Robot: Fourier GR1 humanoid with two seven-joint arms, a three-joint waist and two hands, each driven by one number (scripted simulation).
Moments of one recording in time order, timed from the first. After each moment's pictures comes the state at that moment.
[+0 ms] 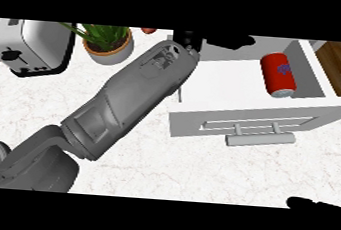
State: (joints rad) left arm -1.42 0.00 -0.61 -0.39 0.66 0.79 -0.11; right arm 0.08 -0.15 -0.19 -2.21 0.19 0.20 0.04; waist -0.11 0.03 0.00
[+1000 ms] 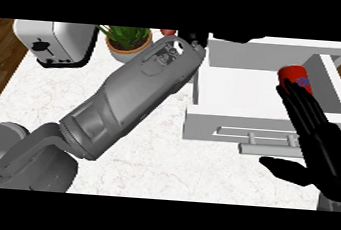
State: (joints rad) left arm -1.44 0.01 -0.59 -0.44 0.69 0.83 -0.10; right arm -0.05 -0.25 0.08 -1.92 0.91 0.05 -0.01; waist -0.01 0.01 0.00
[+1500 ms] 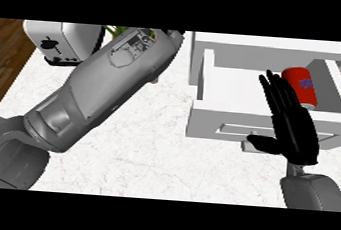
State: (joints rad) left arm -1.39 0.14 -0.60 -0.60 0.63 0.80 0.04; right arm -0.18 -0.17 0.07 -1.56 1.06 -0.17 -0.05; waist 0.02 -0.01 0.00
